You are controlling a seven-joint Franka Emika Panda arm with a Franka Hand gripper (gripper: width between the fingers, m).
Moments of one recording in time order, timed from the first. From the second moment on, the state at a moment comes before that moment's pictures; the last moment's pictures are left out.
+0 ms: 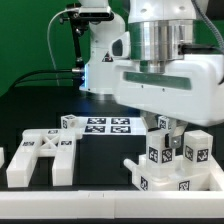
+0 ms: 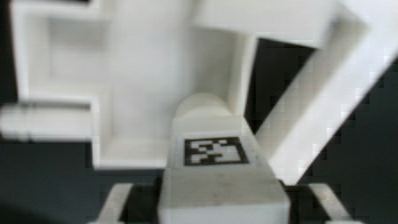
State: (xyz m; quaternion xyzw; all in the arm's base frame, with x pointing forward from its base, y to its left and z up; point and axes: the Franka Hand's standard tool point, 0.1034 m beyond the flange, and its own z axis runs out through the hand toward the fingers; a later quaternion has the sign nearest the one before) arm 0.631 0.050 0.085 -0.79 0.60 -0.02 0.06
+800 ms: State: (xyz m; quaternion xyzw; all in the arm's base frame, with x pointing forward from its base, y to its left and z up) arm 0.635 0.048 0.087 -0.93 0.35 -0.04 0.06
